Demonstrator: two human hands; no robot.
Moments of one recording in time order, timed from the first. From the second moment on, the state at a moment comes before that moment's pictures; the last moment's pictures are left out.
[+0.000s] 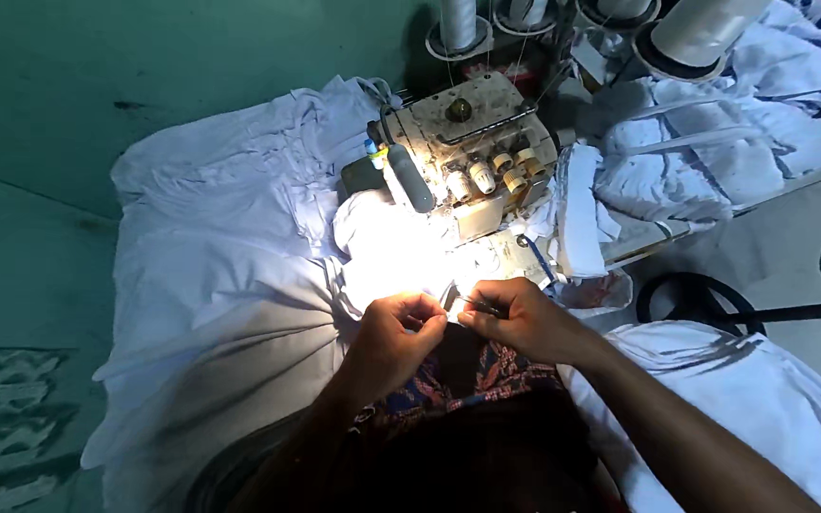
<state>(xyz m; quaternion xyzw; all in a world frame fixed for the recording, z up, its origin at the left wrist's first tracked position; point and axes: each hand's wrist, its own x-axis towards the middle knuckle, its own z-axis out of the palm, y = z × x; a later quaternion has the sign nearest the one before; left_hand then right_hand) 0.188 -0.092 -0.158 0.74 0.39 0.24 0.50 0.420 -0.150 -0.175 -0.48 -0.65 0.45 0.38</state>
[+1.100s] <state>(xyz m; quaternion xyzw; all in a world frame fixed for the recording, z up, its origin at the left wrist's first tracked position) 0.226 0.011 -0.140 0.61 0.53 0.19 0.57 0.361 -0.123 -0.239 -0.54 -0.33 0.46 0.62</state>
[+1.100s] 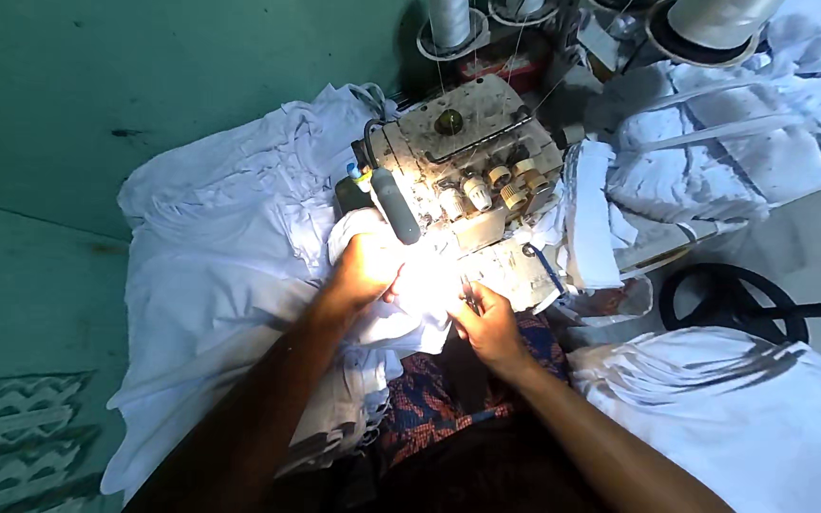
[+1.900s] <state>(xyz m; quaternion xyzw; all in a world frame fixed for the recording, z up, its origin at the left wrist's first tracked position) 0.228 0.012 -0.139 0.61 0.53 0.18 0.56 0.363 -0.122 -0.240 -0.55 -0.34 0.46 0.61</state>
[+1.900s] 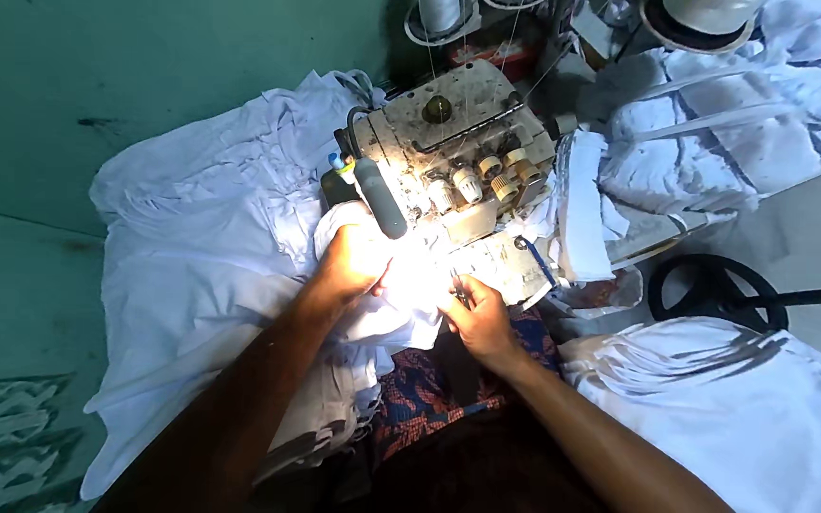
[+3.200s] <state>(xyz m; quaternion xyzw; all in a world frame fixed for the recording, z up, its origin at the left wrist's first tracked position) 0.131 0.007 -0.117 0.86 0.39 0.27 0.18 0.360 -0.110 -0.196 -0.62 -0.61 0.14 0.46</state>
